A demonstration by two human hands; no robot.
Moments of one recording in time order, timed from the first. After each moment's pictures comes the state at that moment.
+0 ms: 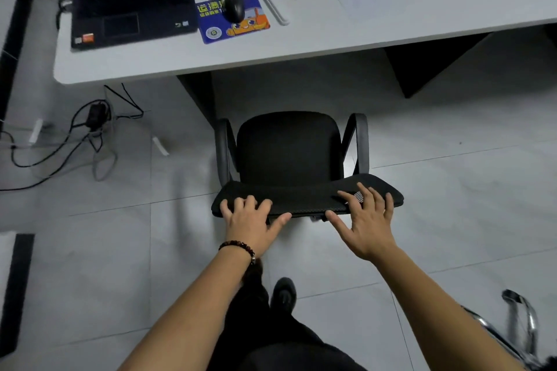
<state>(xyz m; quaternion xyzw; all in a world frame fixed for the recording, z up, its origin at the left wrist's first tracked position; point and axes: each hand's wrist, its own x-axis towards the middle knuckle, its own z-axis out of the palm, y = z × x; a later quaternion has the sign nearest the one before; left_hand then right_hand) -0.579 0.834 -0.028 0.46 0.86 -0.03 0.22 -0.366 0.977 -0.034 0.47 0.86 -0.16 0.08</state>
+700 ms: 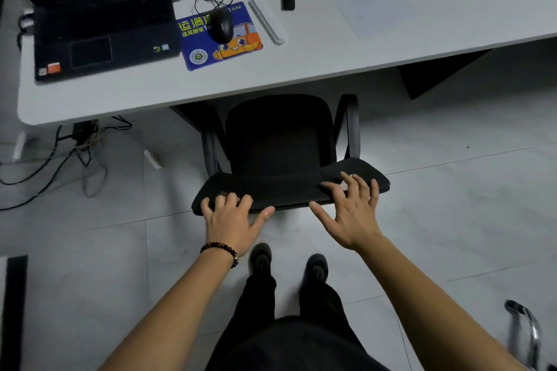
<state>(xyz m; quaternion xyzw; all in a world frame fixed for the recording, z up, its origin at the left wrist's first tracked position) -0.680 0.936 -0.033 0.44 0.87 -0.03 0.19 -0.478 1.092 -0.038 0.44 0.88 -0.16 0.08</state>
